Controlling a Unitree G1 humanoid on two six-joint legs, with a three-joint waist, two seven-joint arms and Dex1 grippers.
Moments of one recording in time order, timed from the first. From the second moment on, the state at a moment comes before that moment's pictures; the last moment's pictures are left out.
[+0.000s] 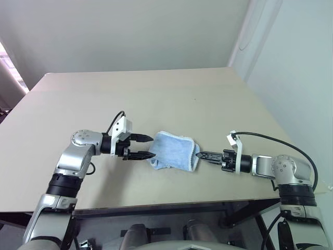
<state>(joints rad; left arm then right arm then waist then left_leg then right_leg) -0.41 0.57 -0.08 0.13 -0.33 0.33 -1.35 -0.37 -0.48 -0.18 0.17 0.77 1.33 0.76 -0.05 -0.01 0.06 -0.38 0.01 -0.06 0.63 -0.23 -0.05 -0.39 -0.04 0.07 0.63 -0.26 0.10</state>
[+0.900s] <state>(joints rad) -0.35 0.57 -0.07 0.06 -0.35 0.34 -1.23 -0.56 -0.33 -0.05 0.35 0.71 1.33 0.76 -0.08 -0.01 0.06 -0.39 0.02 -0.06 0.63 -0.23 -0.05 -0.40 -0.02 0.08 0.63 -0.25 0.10</state>
